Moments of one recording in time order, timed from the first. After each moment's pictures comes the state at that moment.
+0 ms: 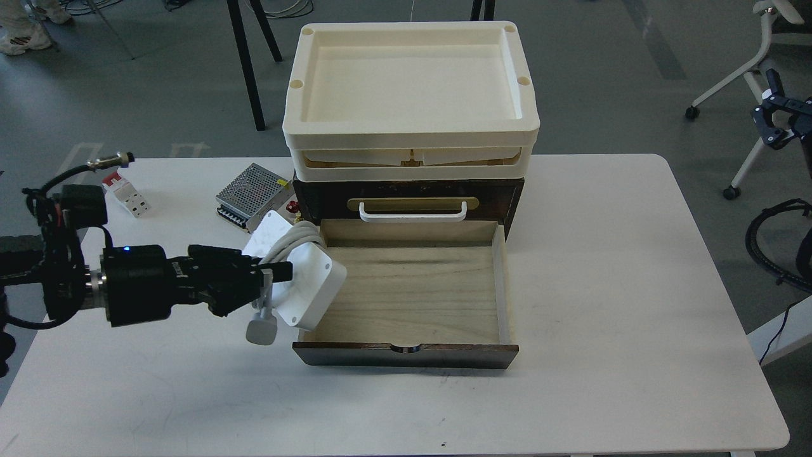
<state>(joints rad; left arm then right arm) -0.61 1.06 -0.45 -1.76 1.47 -0.25 -0.49 0.66 -0.68 0.77 0.71 0.19 0.49 0.49</state>
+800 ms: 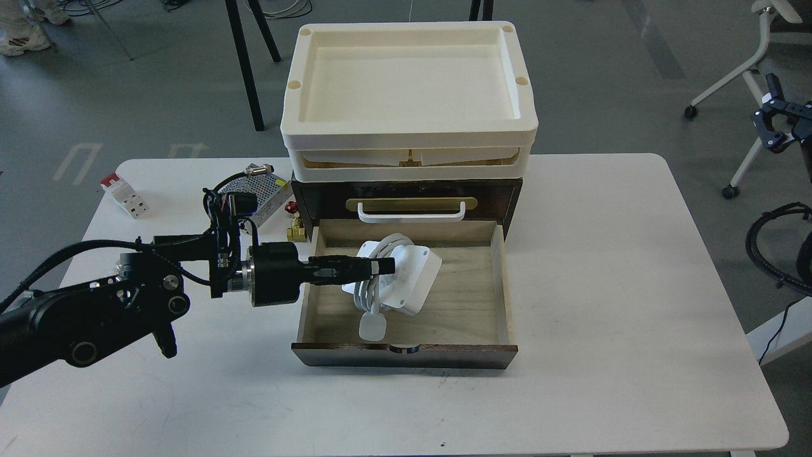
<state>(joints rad) -0.71 0.55 -0.38 -1.26 1.36 -0.37 -0.49 0.65 -0.68 0.77 0.71 0.19 0.49 0.49</state>
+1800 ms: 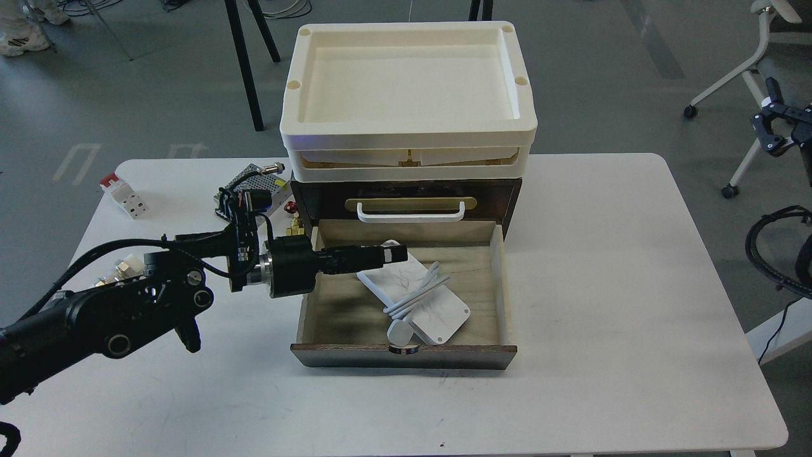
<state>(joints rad) -0.69 0.49 -0.43 -1.17 1.36 -0.35 -0.49 0.63 -0.67 0.80 0.72 0.20 0.49 0.49</state>
